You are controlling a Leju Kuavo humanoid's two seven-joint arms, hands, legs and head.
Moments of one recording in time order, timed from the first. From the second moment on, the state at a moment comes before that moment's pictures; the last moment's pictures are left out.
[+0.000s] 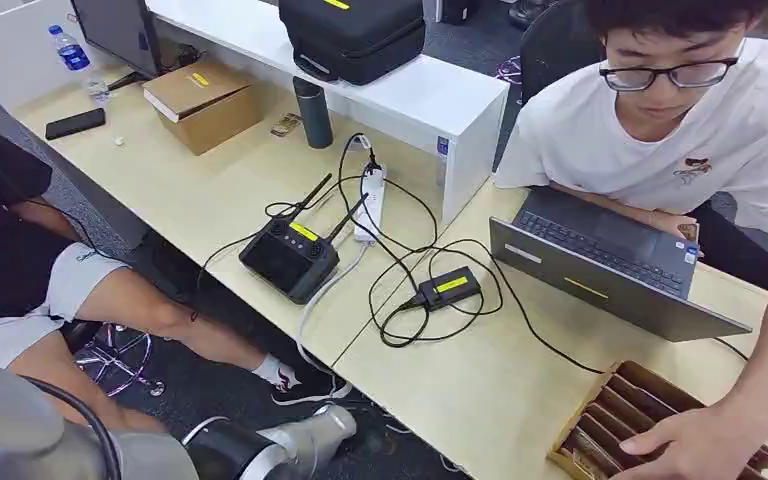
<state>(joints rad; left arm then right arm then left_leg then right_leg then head) -0.30 -0.09 0.24 -0.24 -0.46 -0.01 0.15 0.08 -0.18 0.38 -1.54 0.93 -0.55 -0.35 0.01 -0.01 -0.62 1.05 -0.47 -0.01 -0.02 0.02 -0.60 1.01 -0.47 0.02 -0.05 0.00</state>
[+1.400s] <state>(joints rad) -0.30 -0.09 0.32 -0.24 -0.50 -0.01 0.18 0.09 -0.18 0.56 -1.29 0.98 -0.63 -0.23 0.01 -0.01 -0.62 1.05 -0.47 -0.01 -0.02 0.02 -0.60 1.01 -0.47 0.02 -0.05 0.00</state>
